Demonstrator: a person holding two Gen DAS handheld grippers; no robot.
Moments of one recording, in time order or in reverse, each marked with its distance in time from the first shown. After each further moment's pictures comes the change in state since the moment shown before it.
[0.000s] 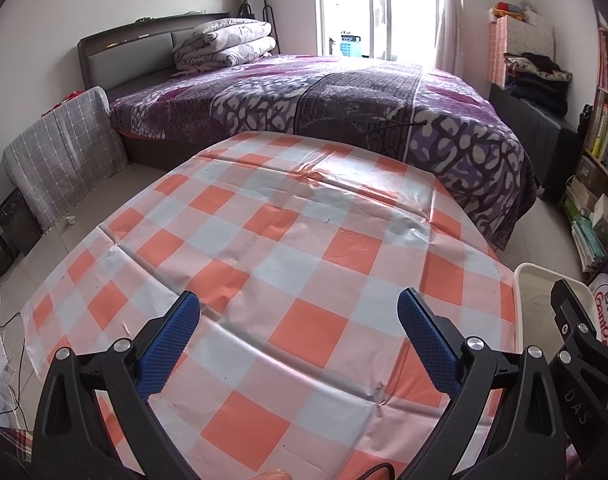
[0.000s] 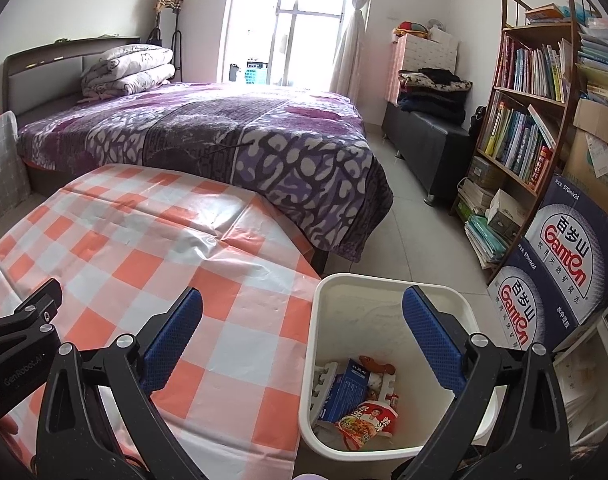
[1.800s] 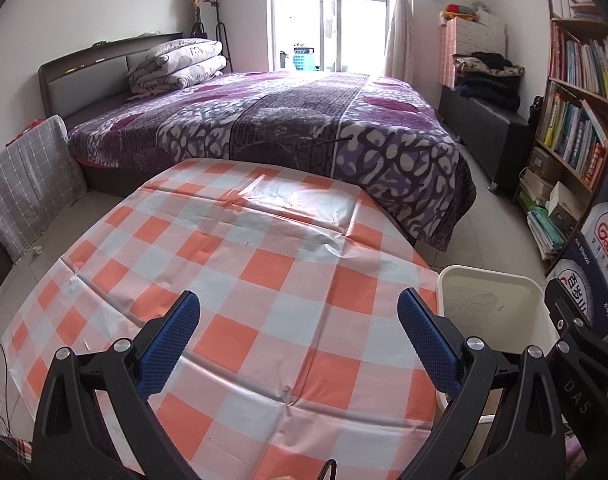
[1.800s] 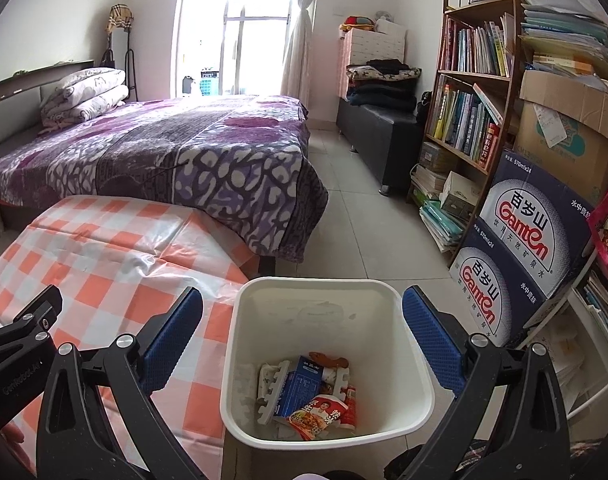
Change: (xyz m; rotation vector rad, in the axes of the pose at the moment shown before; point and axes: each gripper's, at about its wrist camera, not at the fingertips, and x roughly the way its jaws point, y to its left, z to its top) left arm -0.037 -0.066 0.012 0.073 -0.050 -0.139; right arm -0.027 -0.072 0.001 0.140 -0.003 -0.116
